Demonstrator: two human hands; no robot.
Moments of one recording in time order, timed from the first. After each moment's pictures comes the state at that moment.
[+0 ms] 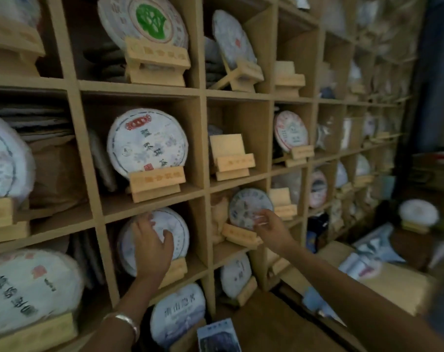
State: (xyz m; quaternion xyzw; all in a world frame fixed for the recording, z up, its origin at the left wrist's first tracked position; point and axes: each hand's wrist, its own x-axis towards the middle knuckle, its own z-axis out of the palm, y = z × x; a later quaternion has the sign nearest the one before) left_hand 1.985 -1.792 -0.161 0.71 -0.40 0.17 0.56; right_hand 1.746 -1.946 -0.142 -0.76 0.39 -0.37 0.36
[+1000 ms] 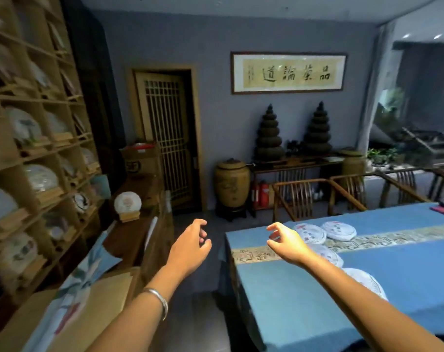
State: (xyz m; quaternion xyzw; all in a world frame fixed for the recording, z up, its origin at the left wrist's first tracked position) left_hand 1.197 -2.086 -0.212 0.28 -0.89 -0.21 0.30; right_hand 0.987 -1.904 -0.206 -0.43 0.83 -0.34 0.07
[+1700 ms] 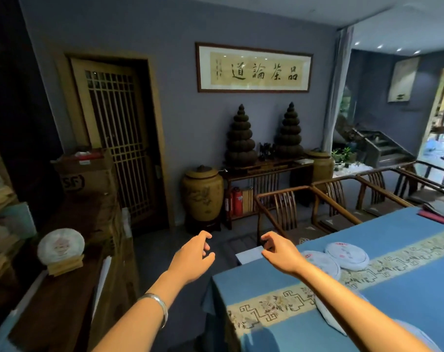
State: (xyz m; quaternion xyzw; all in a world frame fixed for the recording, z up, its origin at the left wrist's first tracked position) left_hand 0.966 -2.358 -0.230 0.19 -0.94 -0.24 0.17; right_hand 0.802 -2.146 -0.222 -0.36 0.87 -0.32 0.07
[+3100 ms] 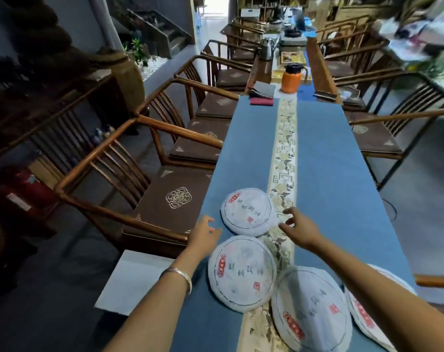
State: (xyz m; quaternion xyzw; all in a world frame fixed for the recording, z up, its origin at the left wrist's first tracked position) left_hand 0.301 -2.283 -0.445 -0.03 -0.89 -0.40 -0.22; right_hand 0.382 -2.033 -0.428 0.22 0.91 -0.34 0.07
